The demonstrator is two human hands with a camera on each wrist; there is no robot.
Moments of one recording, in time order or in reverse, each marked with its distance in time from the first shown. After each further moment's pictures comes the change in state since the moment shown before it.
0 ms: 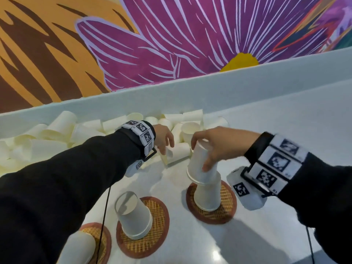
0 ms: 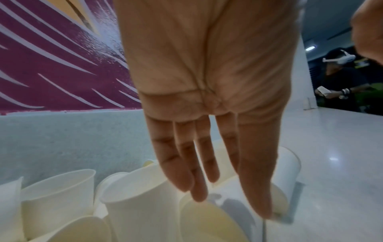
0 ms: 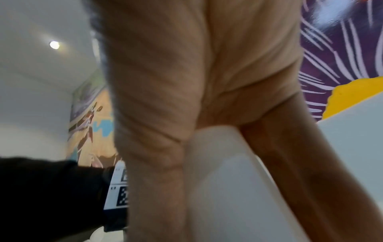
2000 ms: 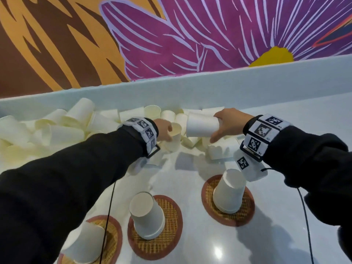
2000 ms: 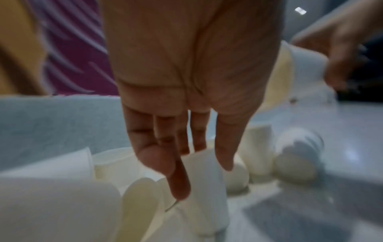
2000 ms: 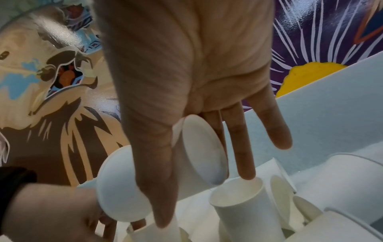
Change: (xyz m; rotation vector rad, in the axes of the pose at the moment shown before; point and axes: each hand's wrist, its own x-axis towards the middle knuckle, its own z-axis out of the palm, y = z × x) left_hand 0.013 -0.052 0.007 -0.085 0.190 -0.175; right_hand 0.107 0.023 -0.014 0.025 0.167 0.099
